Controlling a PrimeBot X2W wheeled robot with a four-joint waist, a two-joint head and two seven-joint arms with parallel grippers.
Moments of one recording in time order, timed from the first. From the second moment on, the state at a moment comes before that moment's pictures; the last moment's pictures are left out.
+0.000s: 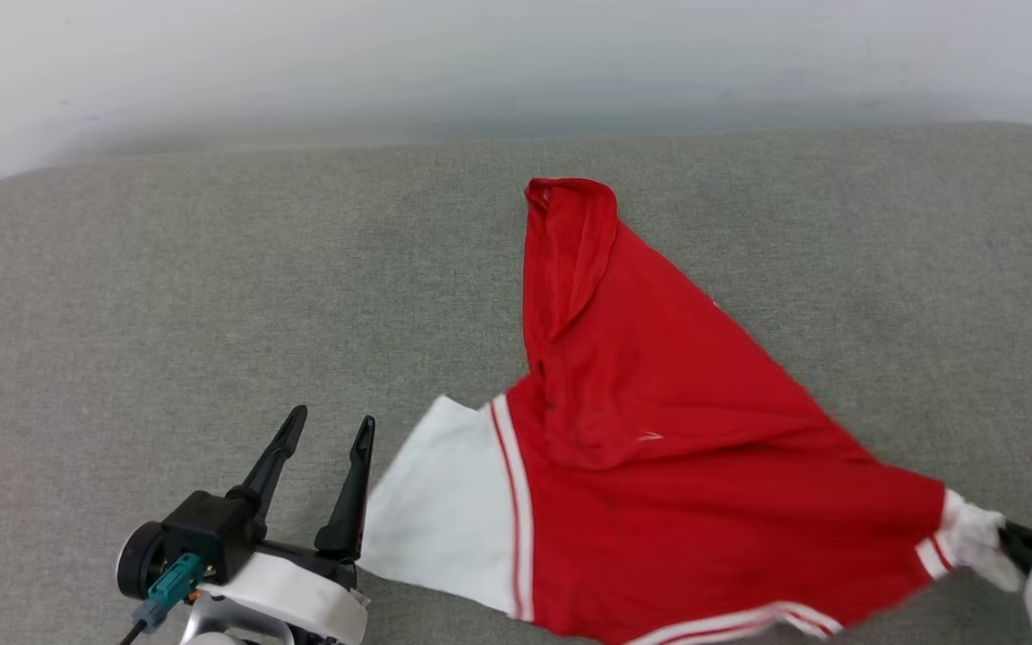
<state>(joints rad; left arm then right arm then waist) -0.05 0.20 -0.18 0.10 -0.30 -0.13 -0.26 0.02 -0.69 0.16 -0.12 0.52 0.13 0.65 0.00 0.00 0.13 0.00</state>
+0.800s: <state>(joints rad) -0.04 0.21 -0.20 0.10 -0.34 -0.13 -0.26 -0.10 -0.57 0.03 -0.08 0.45 0.13 0.33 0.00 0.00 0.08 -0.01</state>
